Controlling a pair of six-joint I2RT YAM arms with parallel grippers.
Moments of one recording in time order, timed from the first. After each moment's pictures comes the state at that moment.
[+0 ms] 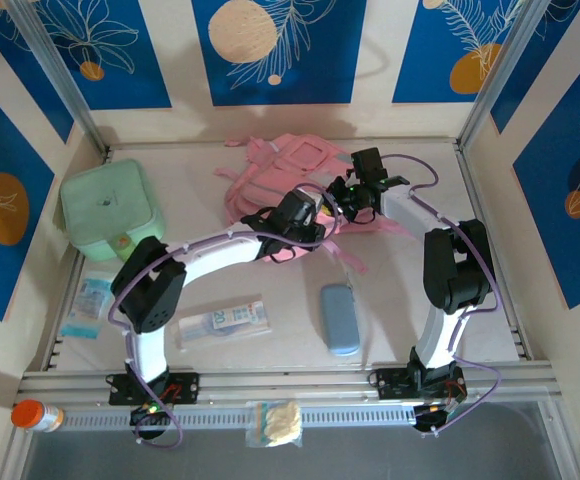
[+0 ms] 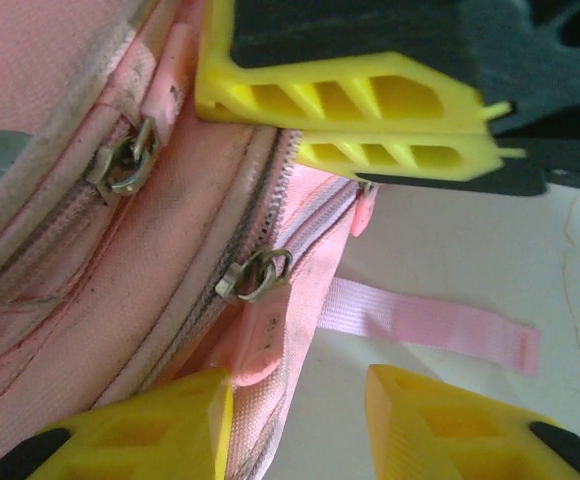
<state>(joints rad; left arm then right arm) -0.82 1.88 1.37 -0.26 -0.08 -0.37 0.30 1.82 1.35 -0.43 -0.53 1.01</state>
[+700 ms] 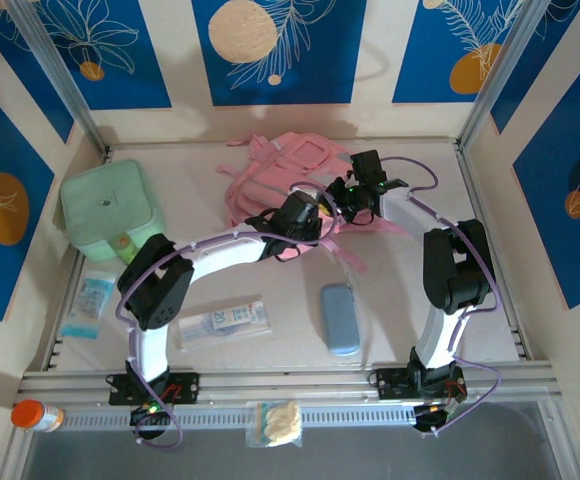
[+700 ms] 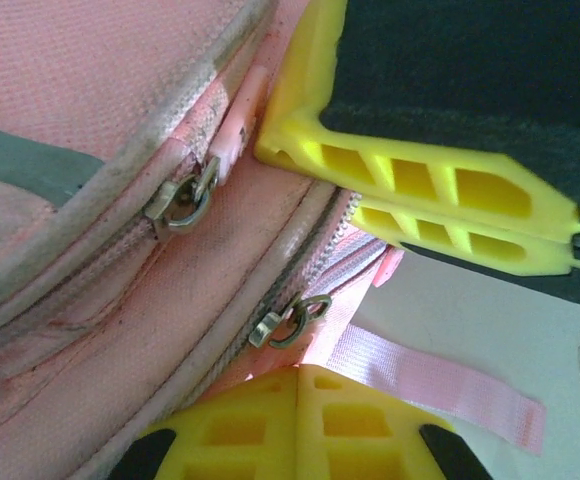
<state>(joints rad) -0.82 1.91 1.36 -0.20 -0.15 -0.49 0.30 1.82 1.32 -0.38 -0.52 1.05</state>
